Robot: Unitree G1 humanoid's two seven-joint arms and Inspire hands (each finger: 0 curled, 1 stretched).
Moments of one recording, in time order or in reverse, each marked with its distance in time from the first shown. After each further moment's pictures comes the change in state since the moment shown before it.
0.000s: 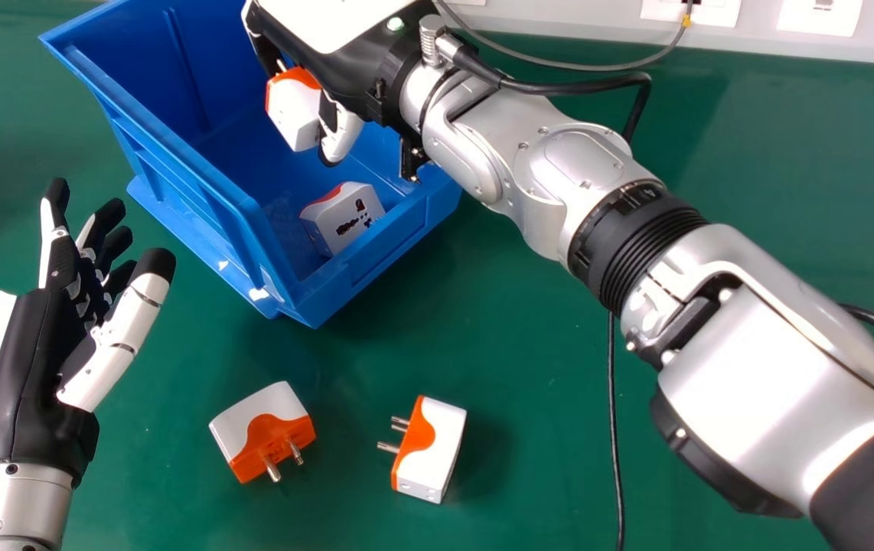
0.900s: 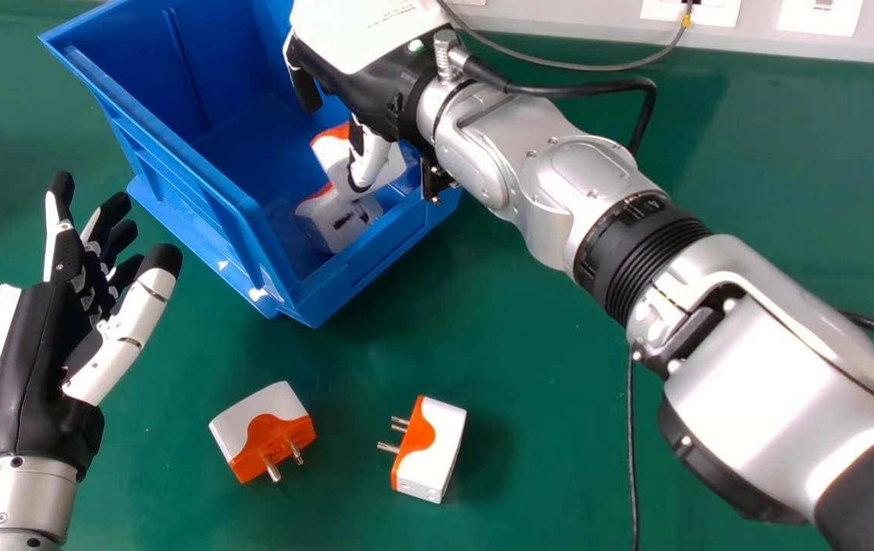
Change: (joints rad) left arm -0.012 -0.002 -0.007 -0.008 0.000 0.010 0.003; right arm 0.032 -0.015 0.027 -0.026 0.036 0.062 0.120
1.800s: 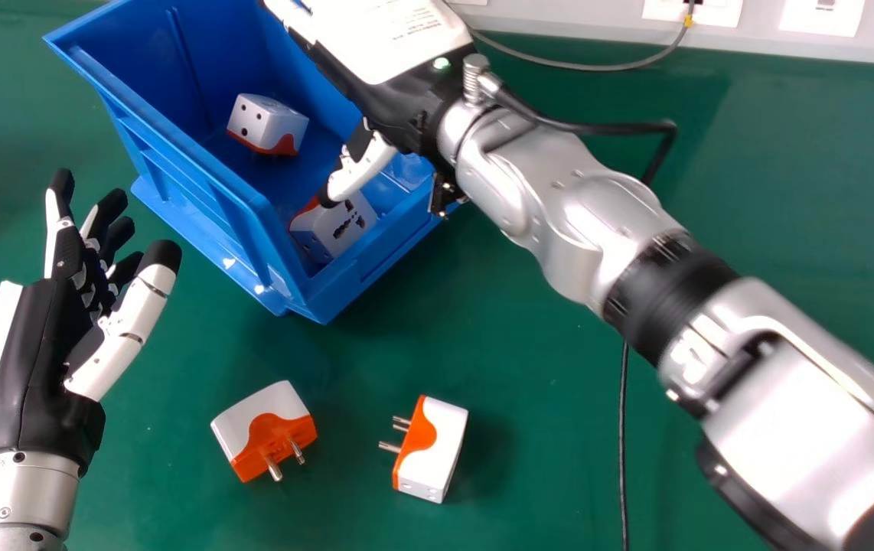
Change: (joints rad) left arm -0.014 0.002 -0.002 0.018 0.004 -0.001 0.008; right arm 0.237 -0.118 -0.068 -0.401 0.026 0.071 -0.009
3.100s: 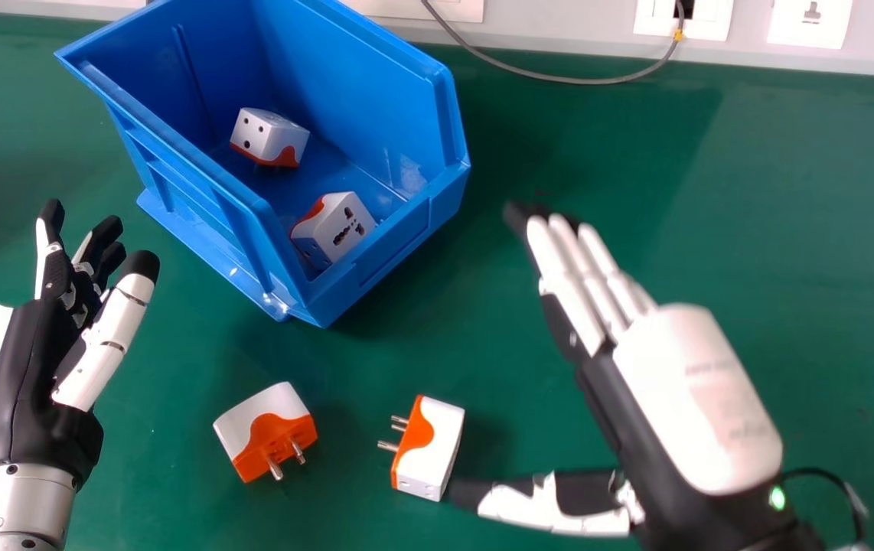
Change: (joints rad) left arm -0.006 -0.010 0.024 0.048 -0.058 0.032 -0.020; right arm 1.598 -0.223 -0.282 -1.340 -0.025 -0.151 -0.077
